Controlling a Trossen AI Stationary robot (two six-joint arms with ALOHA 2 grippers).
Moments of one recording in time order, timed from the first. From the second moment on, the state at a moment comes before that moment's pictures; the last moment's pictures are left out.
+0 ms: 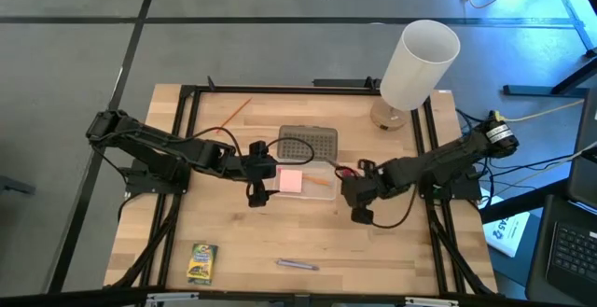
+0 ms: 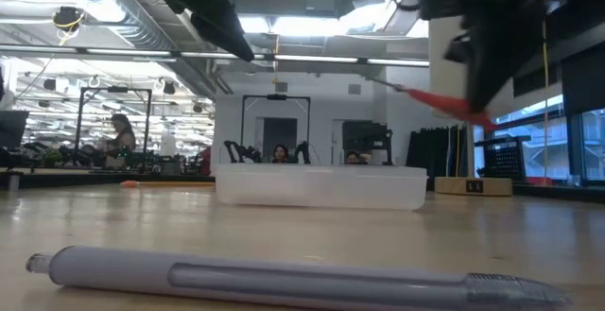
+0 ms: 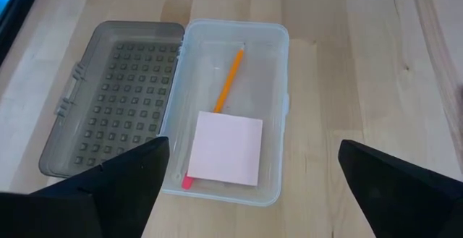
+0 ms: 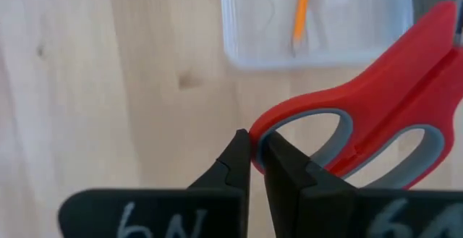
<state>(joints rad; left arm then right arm) -0.21 1.35 1.02 -0.49 -0.27 -0.18 0.33 1.51 1.07 -0.83 0.18 0.42</state>
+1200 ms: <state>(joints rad) -0.24 1.35 1.02 -0.50 -0.27 -0.18 0.17 1.79 1.07 -0.47 0.13 -0.17</state>
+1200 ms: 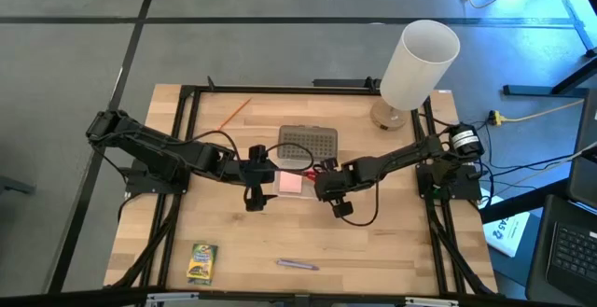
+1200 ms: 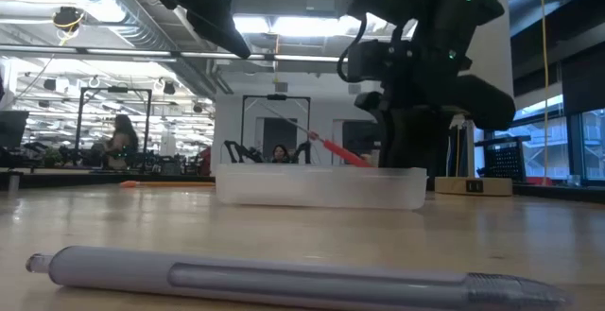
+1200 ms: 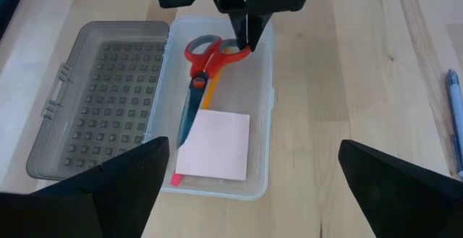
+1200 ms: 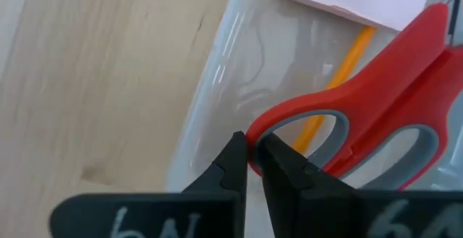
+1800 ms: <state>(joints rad) -0.24 1.35 1.02 -0.50 -0.27 -0.18 0.17 1.79 1.07 -0.48 0.08 -0.16</state>
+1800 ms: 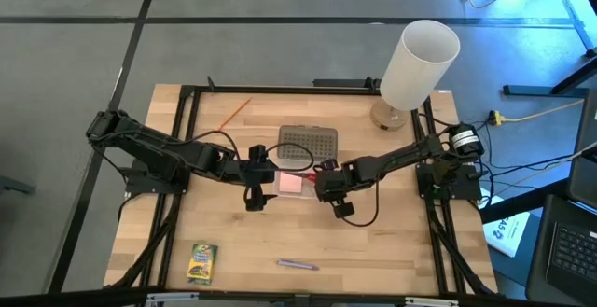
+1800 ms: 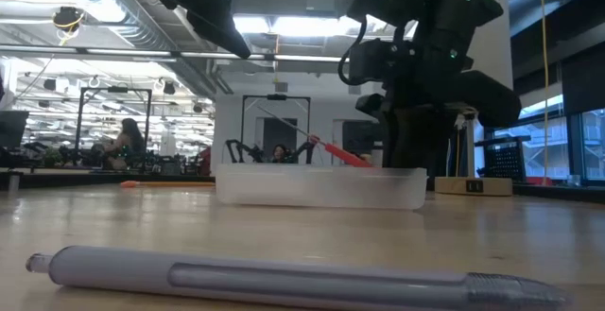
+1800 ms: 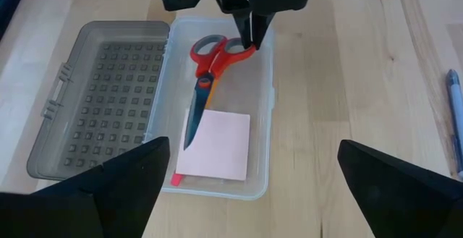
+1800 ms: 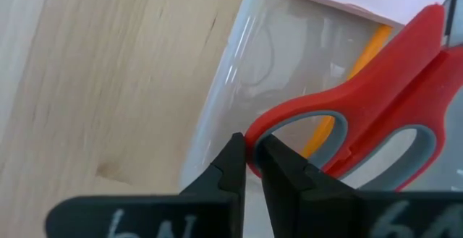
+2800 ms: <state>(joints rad) -0.19 1.29 1.02 -0.58 -0.28 -0.31 0.17 1.79 1.25 -0.70 0.08 -0.09</state>
